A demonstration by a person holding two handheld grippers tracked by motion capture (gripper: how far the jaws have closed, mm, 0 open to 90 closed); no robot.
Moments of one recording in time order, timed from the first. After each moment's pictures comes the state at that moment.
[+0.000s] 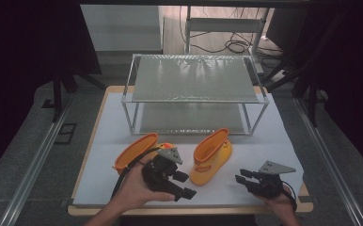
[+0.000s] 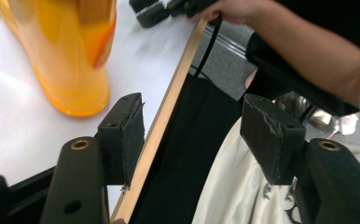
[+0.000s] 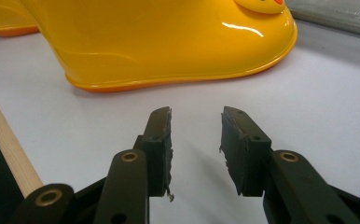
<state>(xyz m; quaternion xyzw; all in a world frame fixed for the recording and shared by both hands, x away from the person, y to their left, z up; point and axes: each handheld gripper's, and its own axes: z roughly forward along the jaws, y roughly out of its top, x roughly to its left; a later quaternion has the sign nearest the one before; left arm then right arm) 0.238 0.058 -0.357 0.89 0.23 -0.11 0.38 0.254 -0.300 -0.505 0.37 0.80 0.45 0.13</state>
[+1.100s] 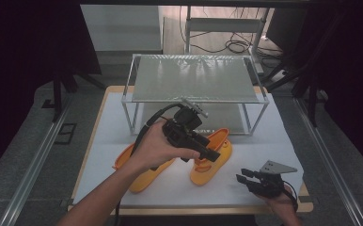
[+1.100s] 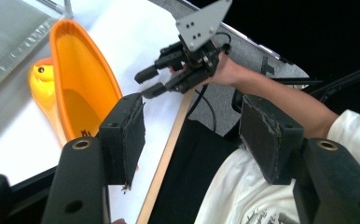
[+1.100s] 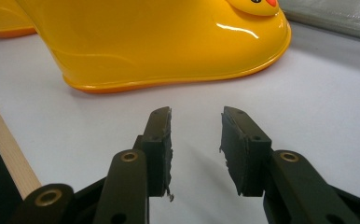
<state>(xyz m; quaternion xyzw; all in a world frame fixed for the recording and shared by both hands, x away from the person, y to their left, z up) 0.293 0.013 -0.272 0.89 0.23 -0.12 0.38 0.254 -0.302 -0.503 0.37 0.80 0.45 0.13</state>
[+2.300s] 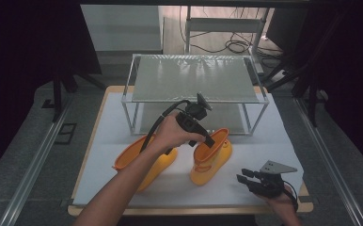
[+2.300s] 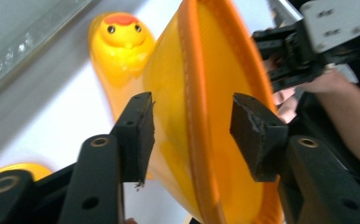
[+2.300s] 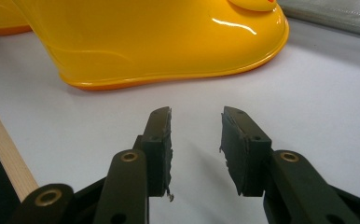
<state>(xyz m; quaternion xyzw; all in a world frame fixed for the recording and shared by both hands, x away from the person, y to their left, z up) 0.367 -0.016 -0.339 0.90 0.34 -0.12 0.26 0.255 -0.304 -0.505 0.37 0.80 0.44 0.13</state>
